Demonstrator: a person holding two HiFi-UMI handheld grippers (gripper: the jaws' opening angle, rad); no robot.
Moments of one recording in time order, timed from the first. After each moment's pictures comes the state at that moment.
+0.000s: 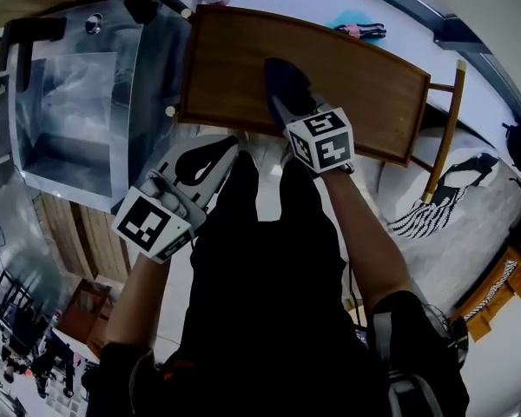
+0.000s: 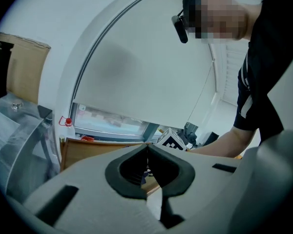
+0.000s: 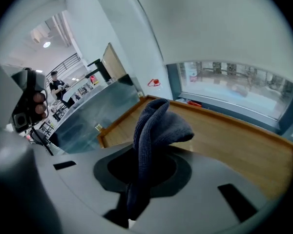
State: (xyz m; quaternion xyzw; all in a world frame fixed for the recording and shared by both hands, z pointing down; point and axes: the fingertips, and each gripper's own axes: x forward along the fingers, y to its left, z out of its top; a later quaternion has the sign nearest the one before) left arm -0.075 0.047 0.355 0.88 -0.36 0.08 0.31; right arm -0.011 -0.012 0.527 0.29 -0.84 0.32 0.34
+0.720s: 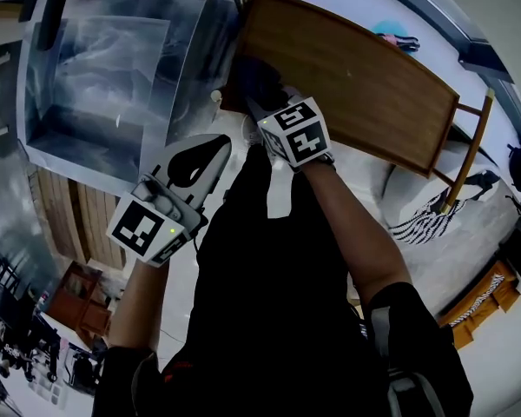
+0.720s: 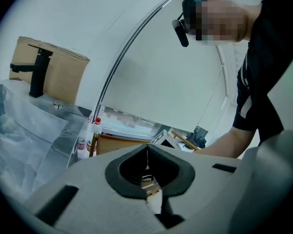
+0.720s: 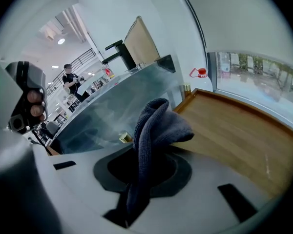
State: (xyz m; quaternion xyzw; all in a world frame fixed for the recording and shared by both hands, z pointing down) left arm -0.194 0.079 0.370 0.85 -0.42 0.06 0.32; right arm -0.179 0.030 0.547 0.19 -0.86 0.31 0.35
